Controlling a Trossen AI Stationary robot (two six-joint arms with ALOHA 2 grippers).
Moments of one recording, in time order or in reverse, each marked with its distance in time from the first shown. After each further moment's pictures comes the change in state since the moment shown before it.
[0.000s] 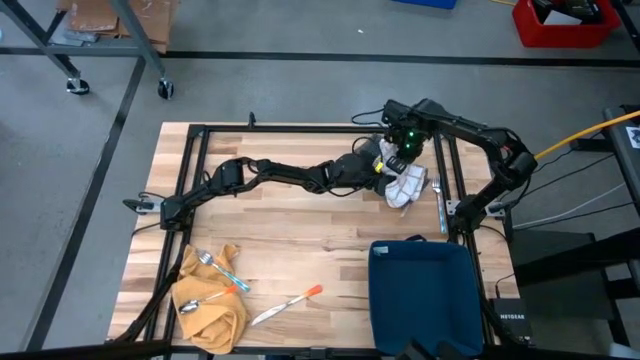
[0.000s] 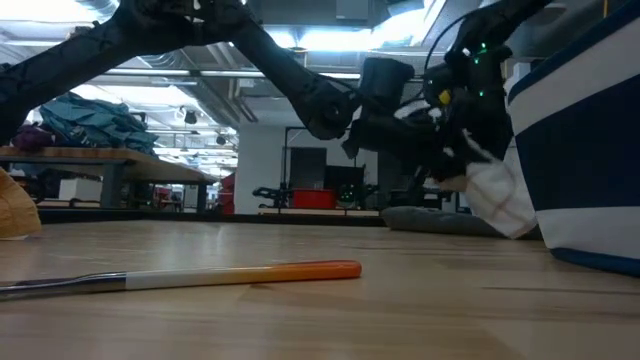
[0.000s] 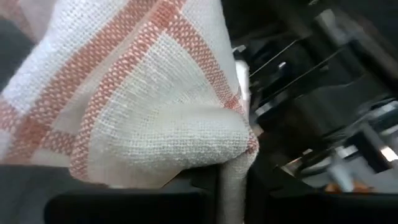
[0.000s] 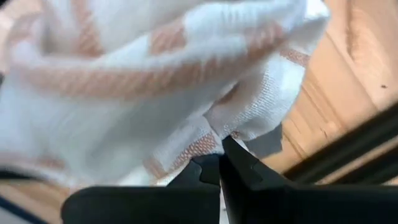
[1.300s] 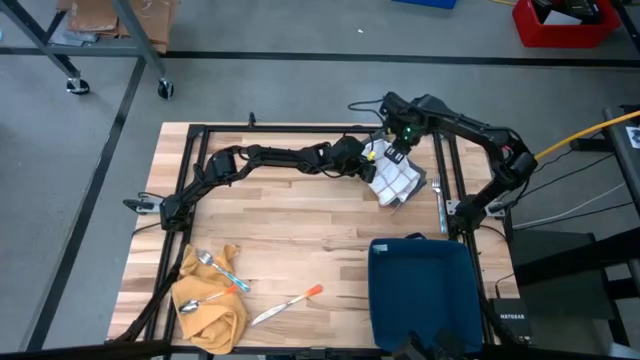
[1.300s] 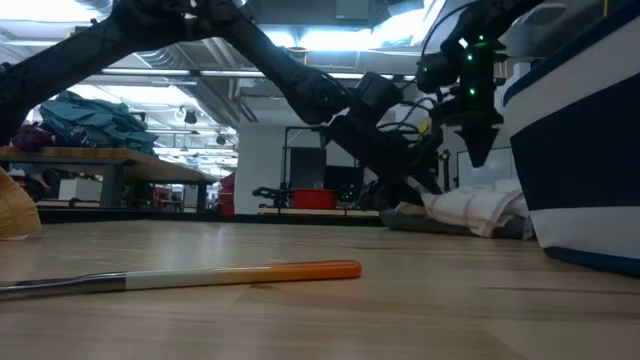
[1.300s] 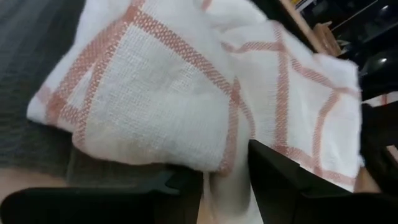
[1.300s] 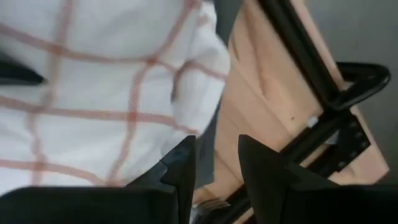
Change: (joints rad) left arm 0.111 -0.078 -0.002 -0.456 0.026 0.107; right arm 0.000 -0.001 0.075 0.067 0.199 -0.022
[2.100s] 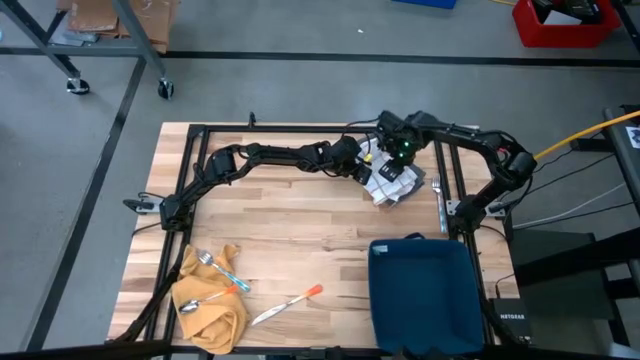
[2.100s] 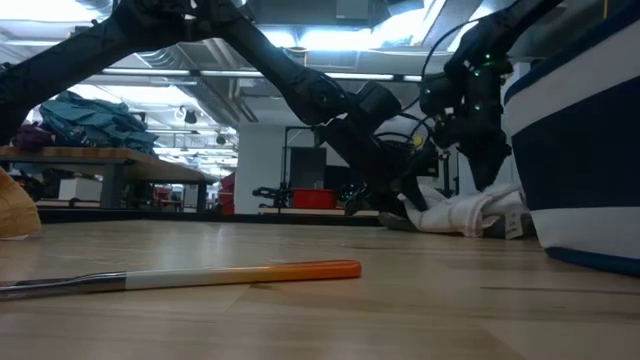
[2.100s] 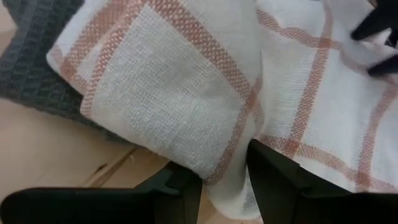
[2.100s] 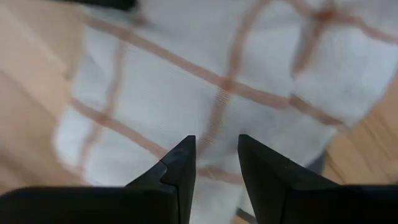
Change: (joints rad) left arm 0.019 0.000 0.000 -0.136 -0.024 0.070; right arm 0.055 0.000 -0.198 0.117 -0.262 0.079
